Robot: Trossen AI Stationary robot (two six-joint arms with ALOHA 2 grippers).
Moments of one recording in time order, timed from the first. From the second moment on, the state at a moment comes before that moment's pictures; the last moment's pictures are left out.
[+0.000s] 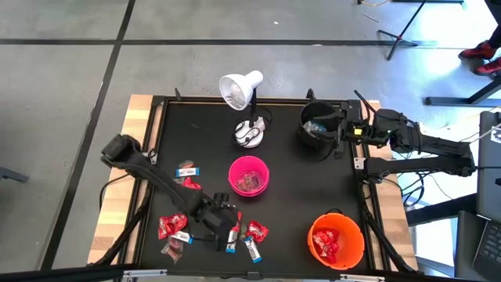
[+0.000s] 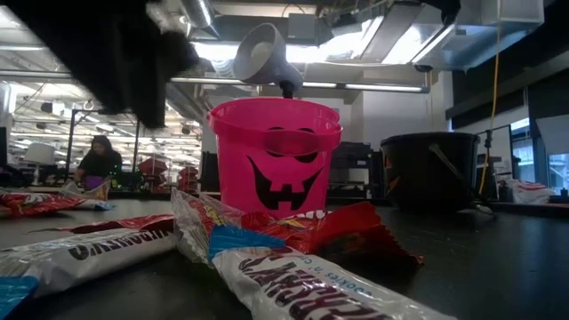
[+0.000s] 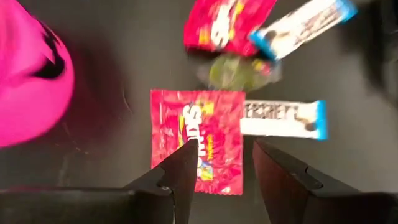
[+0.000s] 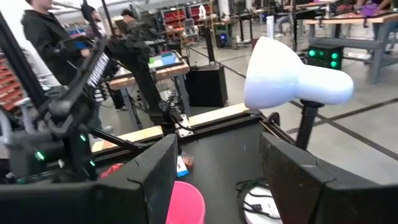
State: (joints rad) left arm -0.53 1.80 1.24 -0.60 -0.15 -0.45; right arm -0.12 0.69 0.84 -0.19 0.04 0.18
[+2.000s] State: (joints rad) left arm -0.48 1.82 1.20 -0.72 -0.11 -0.43; right arm -0.12 0.69 0.84 -0.17 -0.01 0.21
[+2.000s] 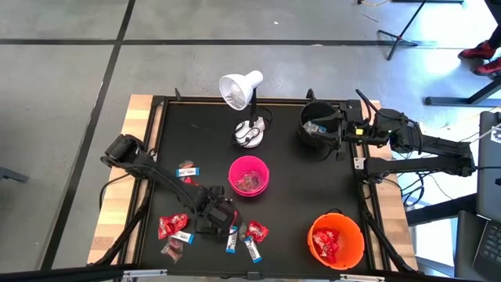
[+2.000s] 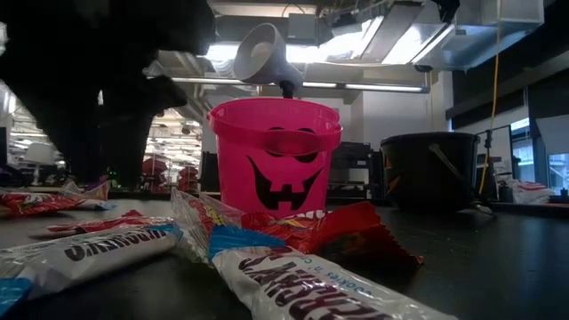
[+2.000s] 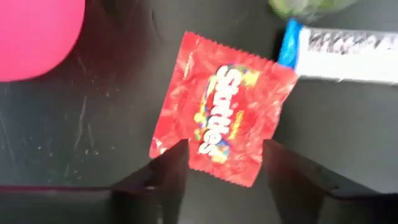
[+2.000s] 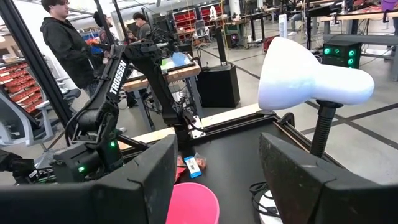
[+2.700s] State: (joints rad) left arm -0.46 1.96 1.20 -0.69 -0.04 -0.42; right arm -0.12 0.69 0.84 -0.18 -0.01 0.23
